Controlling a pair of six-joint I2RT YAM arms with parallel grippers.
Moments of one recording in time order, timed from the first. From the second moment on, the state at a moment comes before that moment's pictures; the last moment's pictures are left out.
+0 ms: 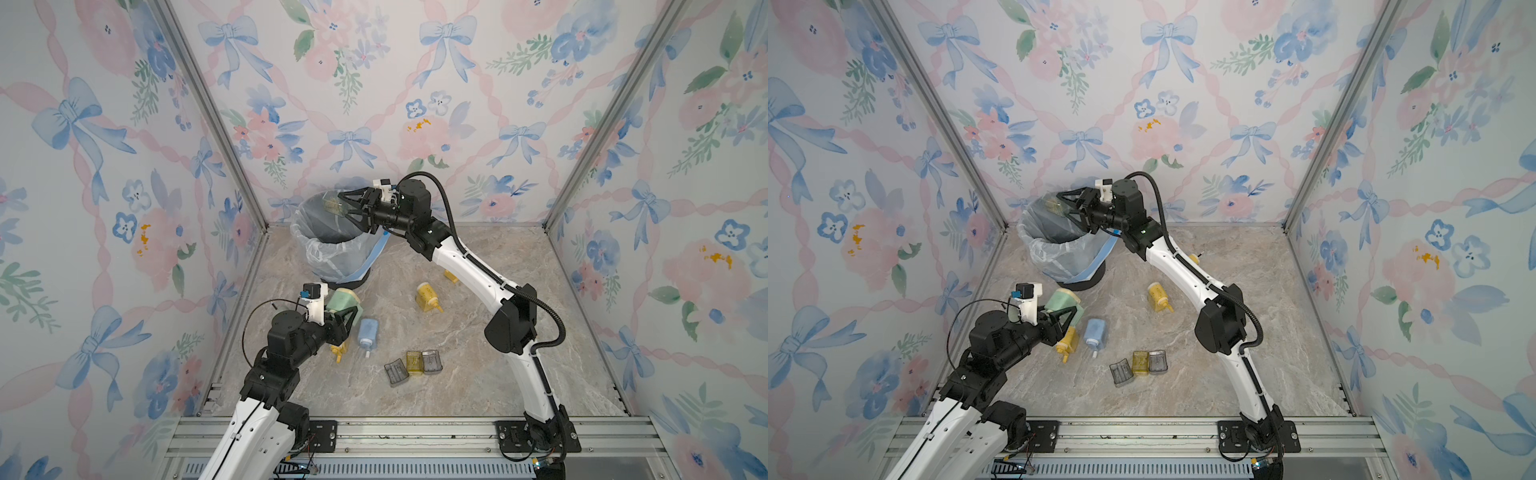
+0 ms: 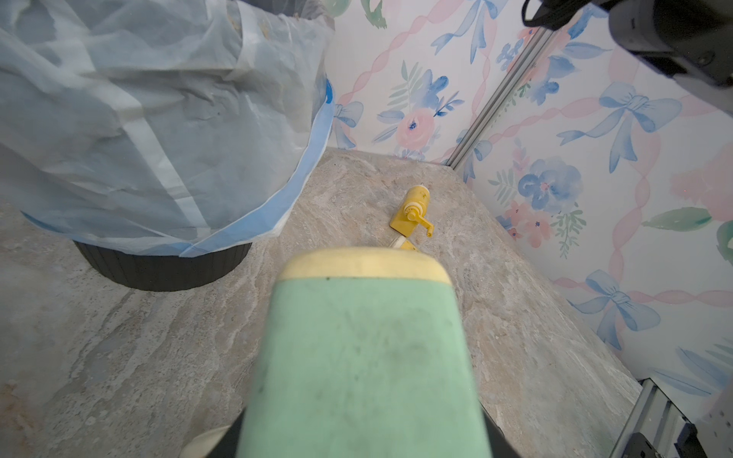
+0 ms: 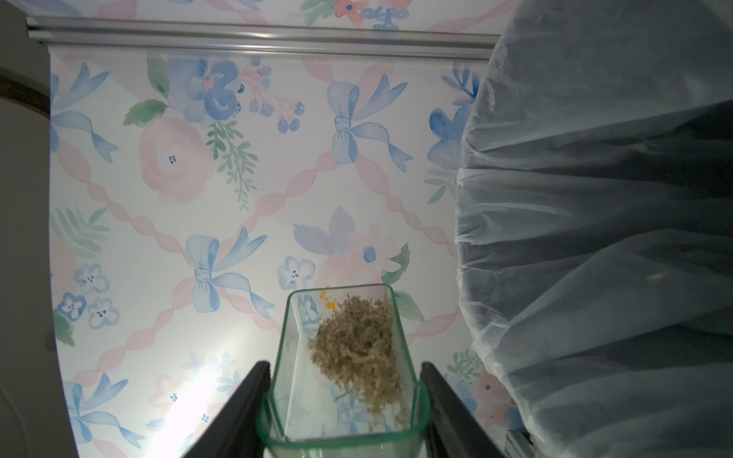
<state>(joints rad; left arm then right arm) -0.28 0.55 0.49 -0.24 0.29 -0.33 0.71 2.30 2.37 -0.03 -0.51 1.58</state>
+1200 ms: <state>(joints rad) -0.42 0.49 0.49 -0.25 0.12 -0.33 0.89 2.42 2.27 0.58 0.21 2.09</state>
